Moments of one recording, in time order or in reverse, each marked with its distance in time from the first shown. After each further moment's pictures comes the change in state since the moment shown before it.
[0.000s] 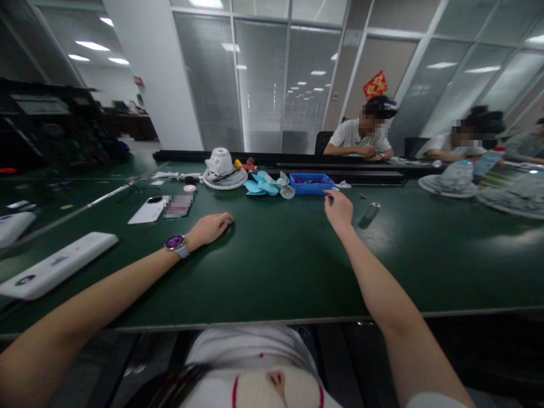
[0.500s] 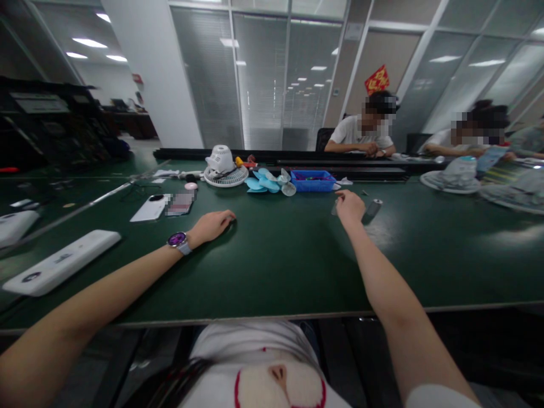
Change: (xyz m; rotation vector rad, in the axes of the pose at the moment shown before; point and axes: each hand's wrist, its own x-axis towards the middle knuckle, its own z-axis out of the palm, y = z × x) left_hand -0.001 0.000 -0.001 -0.023 0.003 0.018; right_hand 0.002 0.024 -0.008 -0.107 -0.106 0.240
